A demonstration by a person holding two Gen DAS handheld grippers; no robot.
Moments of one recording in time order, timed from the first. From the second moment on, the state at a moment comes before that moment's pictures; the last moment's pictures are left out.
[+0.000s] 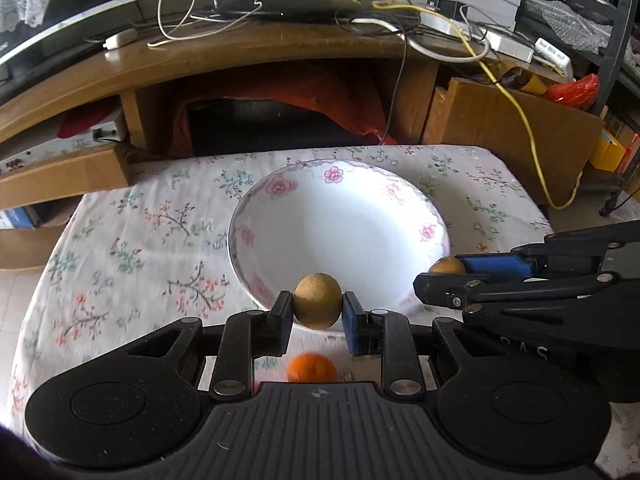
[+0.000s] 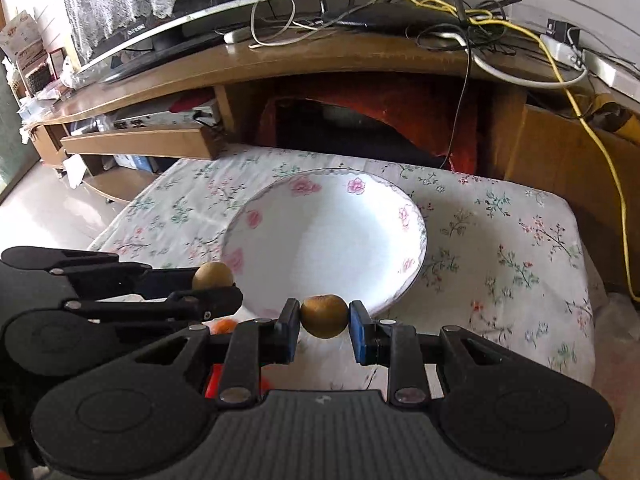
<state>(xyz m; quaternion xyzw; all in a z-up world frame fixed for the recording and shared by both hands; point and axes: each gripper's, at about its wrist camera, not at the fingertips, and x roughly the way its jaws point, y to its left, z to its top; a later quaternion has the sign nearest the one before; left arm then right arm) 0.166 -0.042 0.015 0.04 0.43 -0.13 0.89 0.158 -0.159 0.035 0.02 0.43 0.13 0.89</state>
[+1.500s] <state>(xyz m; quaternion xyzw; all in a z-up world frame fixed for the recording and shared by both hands) 0.185 -0.046 0.008 0.05 0.43 -0.11 0.90 0.192 -0.165 0.010 0.01 0.44 0.12 0.89</state>
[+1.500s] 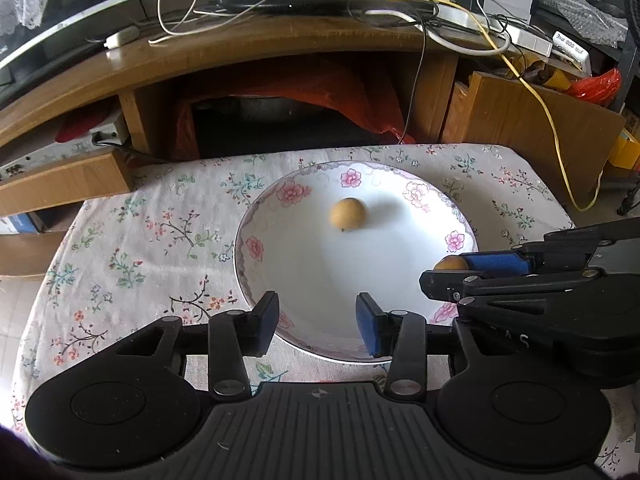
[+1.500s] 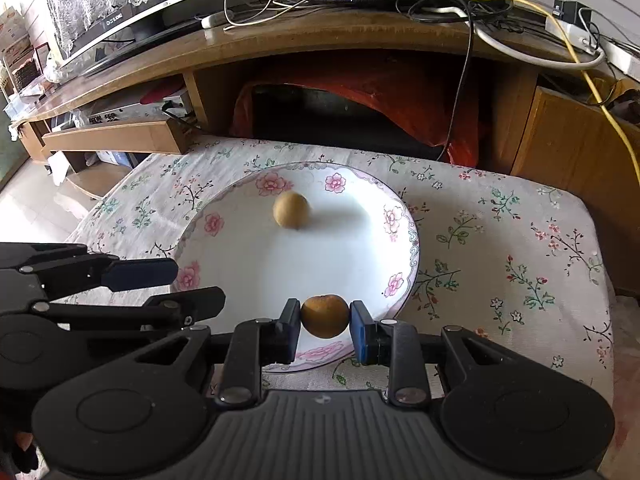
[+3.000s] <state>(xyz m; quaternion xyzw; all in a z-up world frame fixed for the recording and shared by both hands) 0.116 -0.032 0.018 0.05 0.44 -0.14 0.89 0.122 -0.155 0.027 0.01 0.45 0.13 0.89</state>
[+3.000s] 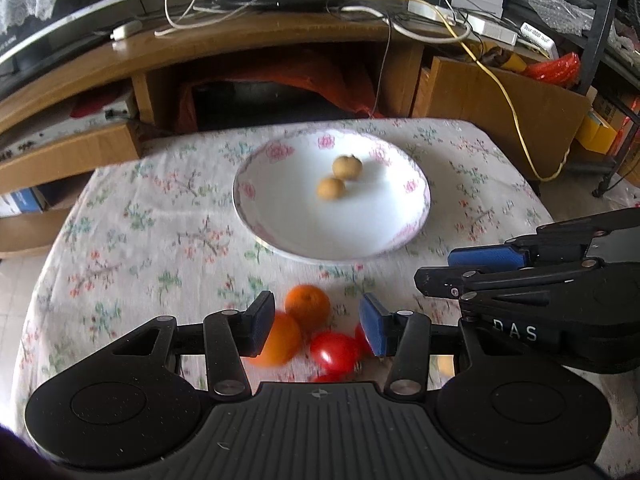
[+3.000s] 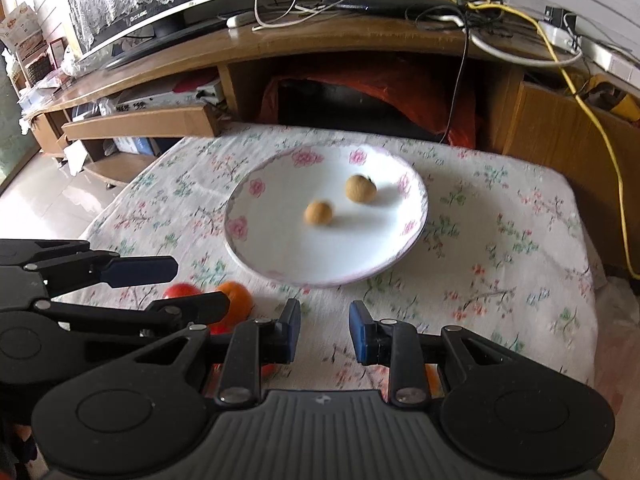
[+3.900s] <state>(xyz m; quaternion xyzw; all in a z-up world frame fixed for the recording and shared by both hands) 0.087 -0.014 -0.025 0.08 0.47 -0.16 0.86 0.091 -0.168 0.003 0.03 0.49 0.14 0.86</state>
